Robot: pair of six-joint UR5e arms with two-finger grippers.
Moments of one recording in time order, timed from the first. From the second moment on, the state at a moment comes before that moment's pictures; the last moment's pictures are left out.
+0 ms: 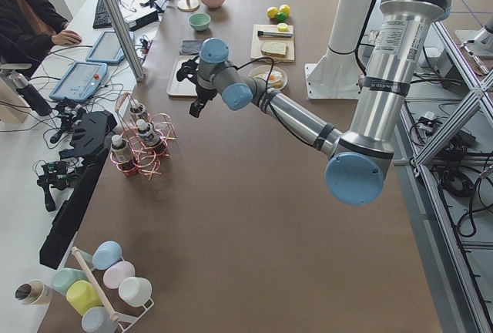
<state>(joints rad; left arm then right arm) -1.09 -1.80 -1.87 -1.93 -2.20 -0.46 1.37 -1.43 1.95 -1.64 2.43 0.27</state>
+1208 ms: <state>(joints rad) -0.82 -1.81 -1.88 -2.19 -2.04 -1.12 1.02 -1.47 1.95 -1.09 2.38 1.06</state>
